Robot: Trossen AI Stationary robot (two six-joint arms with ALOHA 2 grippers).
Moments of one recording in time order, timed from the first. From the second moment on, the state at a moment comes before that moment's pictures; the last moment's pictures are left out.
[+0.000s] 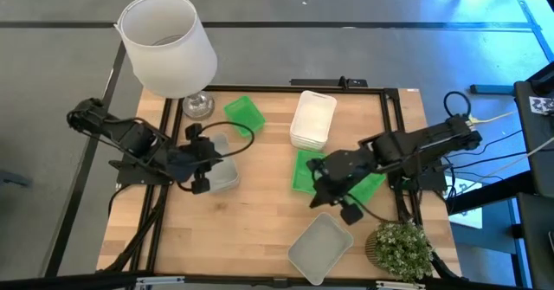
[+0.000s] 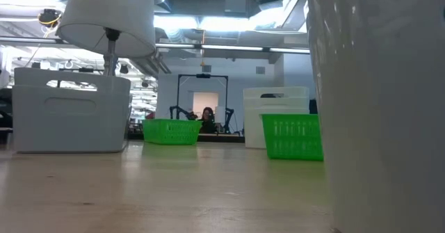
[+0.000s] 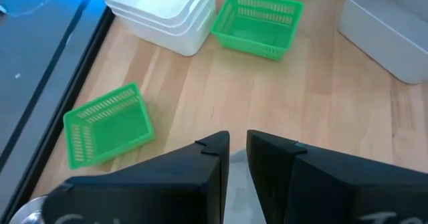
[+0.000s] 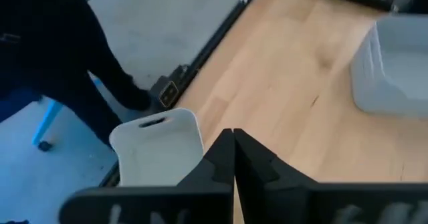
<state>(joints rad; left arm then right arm) -0.48 1.14 1.34 -1.09 -0.58 -0.47 0.34 1.50 1.55 -0.81 -0.24 -0.07</state>
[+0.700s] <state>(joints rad) -0.55 1.14 1.34 -1.09 -0.62 -0.56 0.34 1.70 1.55 -0.94 -0.19 0.03</state>
